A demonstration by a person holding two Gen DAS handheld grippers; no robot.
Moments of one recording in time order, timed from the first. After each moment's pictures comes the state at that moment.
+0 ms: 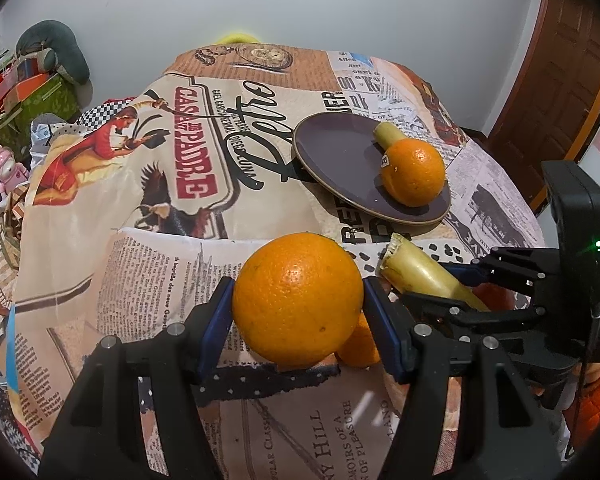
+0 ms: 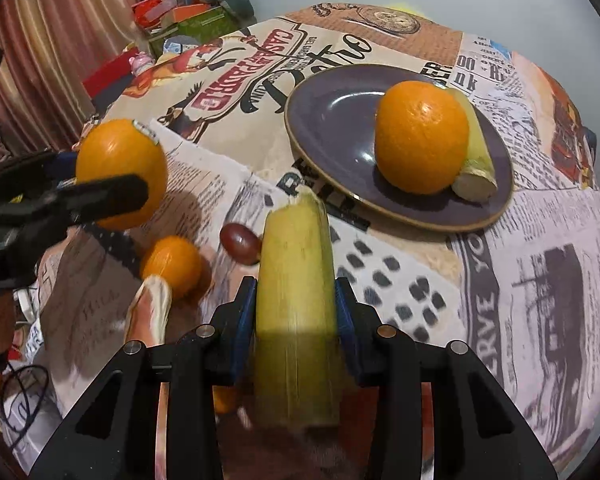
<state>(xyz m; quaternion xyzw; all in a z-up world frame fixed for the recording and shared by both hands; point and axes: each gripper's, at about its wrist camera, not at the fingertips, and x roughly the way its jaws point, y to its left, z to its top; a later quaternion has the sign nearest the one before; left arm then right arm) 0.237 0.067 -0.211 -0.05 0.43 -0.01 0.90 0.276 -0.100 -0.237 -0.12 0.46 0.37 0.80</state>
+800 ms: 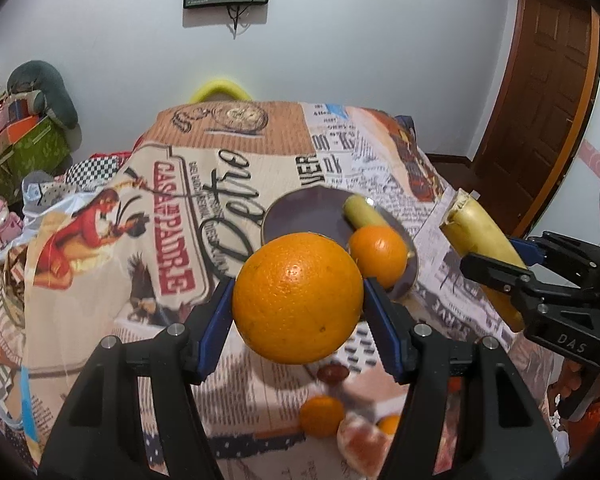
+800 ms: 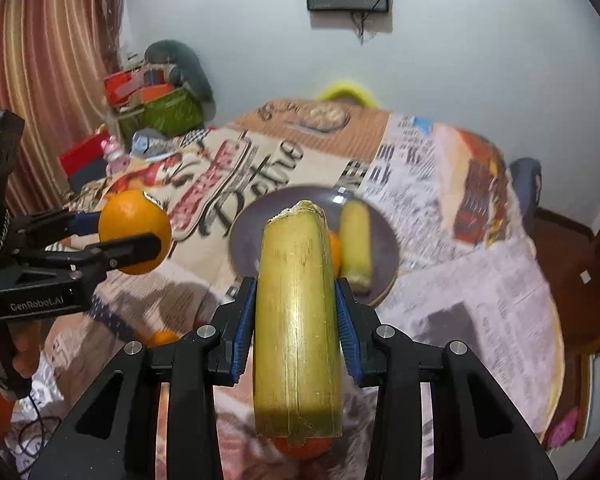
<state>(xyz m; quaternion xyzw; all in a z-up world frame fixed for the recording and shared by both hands) 0.272 0.046 -0.152 -0.03 0.37 -0.03 0.93 0.280 -0.154 -0.142 -0.07 0.34 0.30 0.89</state>
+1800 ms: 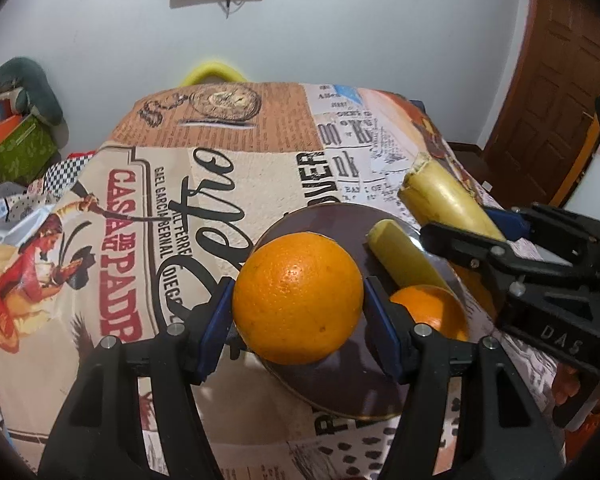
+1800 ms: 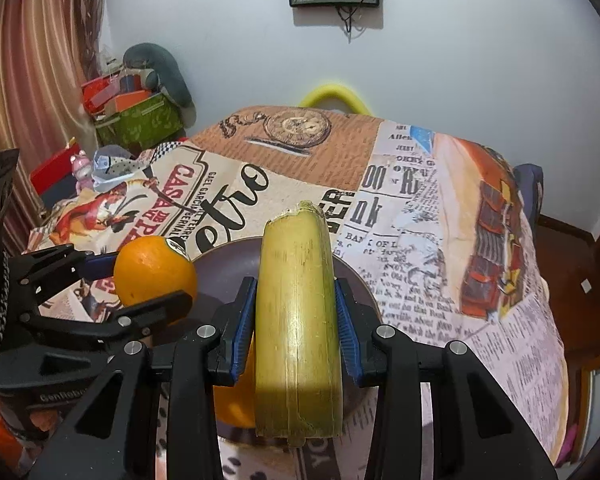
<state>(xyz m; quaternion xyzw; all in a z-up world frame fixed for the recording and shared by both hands) 0.385 0.041 -0.199 -0.03 0.40 -0.03 0.92 0.381 -0.119 -0.167 -0.07 0.35 0.29 0.89</state>
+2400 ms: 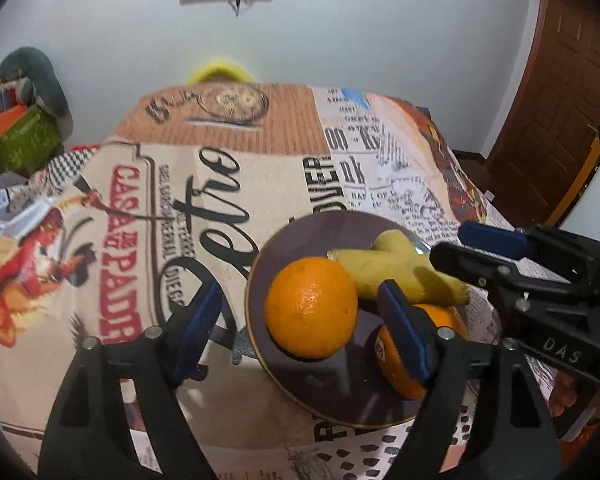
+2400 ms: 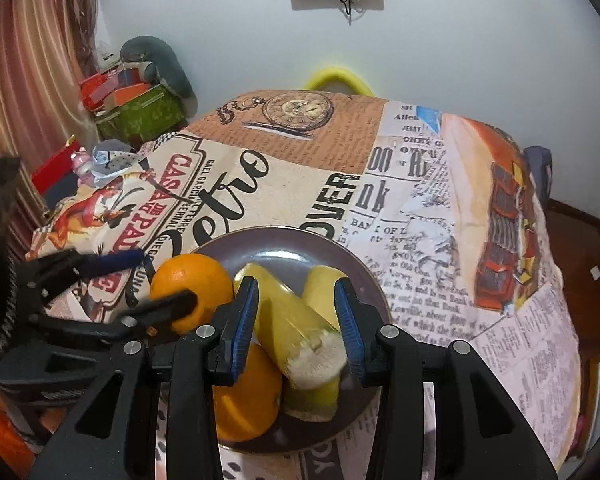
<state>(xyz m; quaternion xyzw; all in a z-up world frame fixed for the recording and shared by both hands) 0.382 0.042 -0.193 -0.04 0.39 -0.02 0.92 0.386 -0.127 -0.170 -0.06 0.38 0.29 0.88</state>
